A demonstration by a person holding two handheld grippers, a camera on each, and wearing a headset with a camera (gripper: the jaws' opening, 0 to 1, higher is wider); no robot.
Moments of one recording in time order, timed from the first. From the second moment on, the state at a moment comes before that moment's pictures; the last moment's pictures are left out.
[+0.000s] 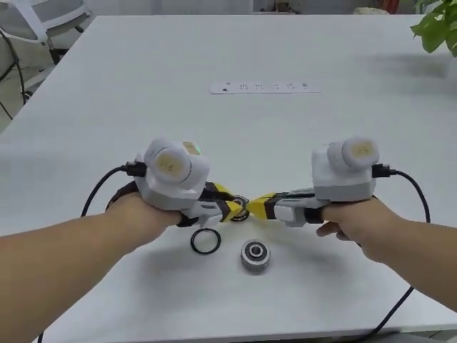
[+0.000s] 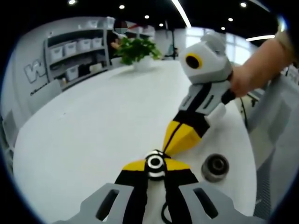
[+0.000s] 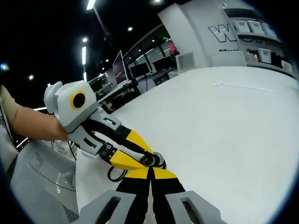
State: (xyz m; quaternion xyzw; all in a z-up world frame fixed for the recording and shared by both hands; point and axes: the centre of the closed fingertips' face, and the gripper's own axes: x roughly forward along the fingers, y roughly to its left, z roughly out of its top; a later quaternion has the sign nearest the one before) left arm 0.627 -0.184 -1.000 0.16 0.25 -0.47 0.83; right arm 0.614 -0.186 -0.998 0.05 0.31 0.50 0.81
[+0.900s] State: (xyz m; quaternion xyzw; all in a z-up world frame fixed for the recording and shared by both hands) left arm 0.630 -0.182 -1.002 0.16 0.25 -0.47 0.83; right arm 0.614 -0.181 -0.990 0.09 0.30 0.52 0.80
